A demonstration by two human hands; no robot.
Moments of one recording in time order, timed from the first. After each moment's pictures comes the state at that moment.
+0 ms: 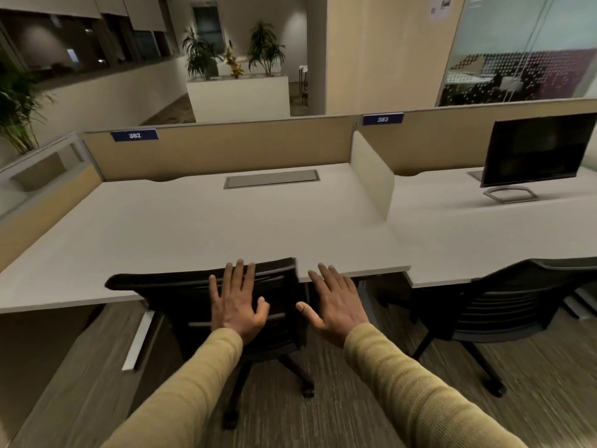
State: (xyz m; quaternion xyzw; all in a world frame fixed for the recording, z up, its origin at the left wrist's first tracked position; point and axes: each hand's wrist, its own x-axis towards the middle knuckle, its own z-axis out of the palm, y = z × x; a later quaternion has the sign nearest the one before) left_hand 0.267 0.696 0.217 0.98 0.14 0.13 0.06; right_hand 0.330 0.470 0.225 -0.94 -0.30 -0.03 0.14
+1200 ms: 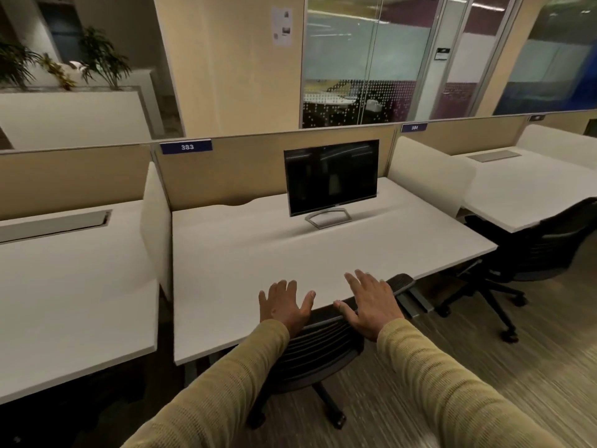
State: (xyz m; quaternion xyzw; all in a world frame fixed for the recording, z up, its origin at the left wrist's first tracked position) left_hand 0.637 0.002 0.214 0.98 -0.02 -0.03 0.19; right_hand 0.609 -0.208 0.259 -1.00 -0.08 0.00 0.01
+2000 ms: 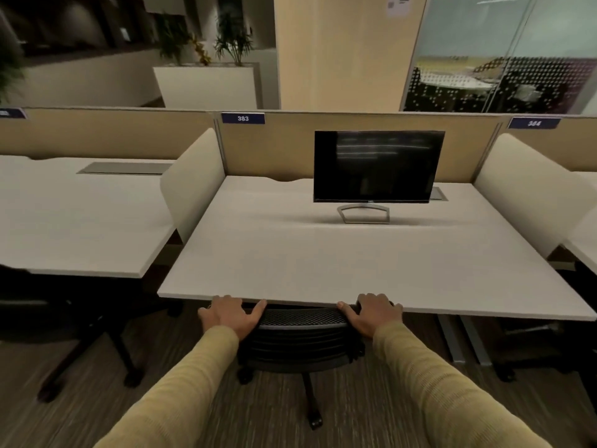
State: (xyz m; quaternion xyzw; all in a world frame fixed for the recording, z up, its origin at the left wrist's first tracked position) left_hand 0.625 -0.114 0.171 0.94 0.33 -0.08 0.03; right_hand 0.751 -0.406 0.197 -0.98 -0.17 0.13 0.03
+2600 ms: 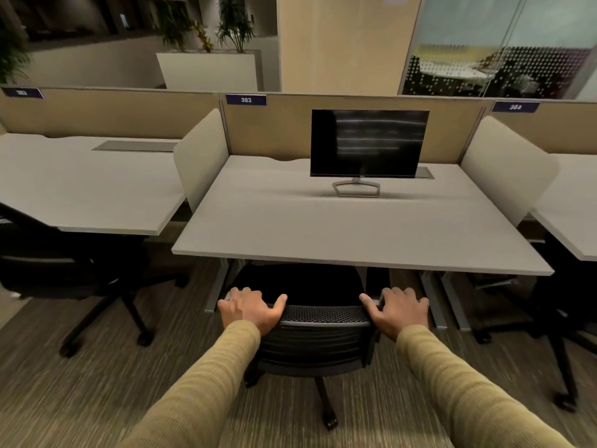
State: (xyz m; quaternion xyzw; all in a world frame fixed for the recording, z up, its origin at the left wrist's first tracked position) left_hand 0.504 -0.230 0.178 0.95 0.32 -0.03 0.04; right_hand 0.628 -0.517 0.188 -0.99 -0.15 0.02 0.02
